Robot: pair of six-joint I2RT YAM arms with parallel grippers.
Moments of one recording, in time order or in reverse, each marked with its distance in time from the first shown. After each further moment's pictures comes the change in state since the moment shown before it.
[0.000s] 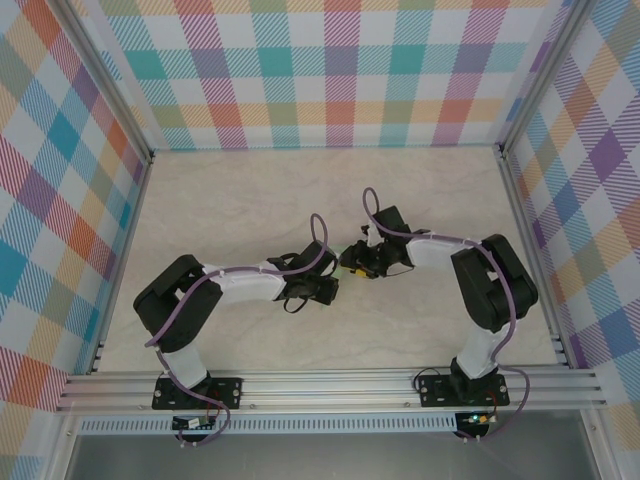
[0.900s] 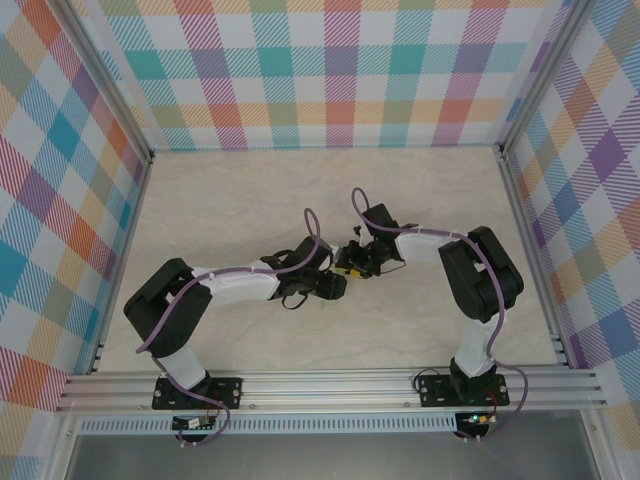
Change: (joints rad) left arm 0.022 -0.063 -0.017 0.052 0.053 -0.030; right arm 0.035 0.090 0.098 -0.087 0.037 0.003
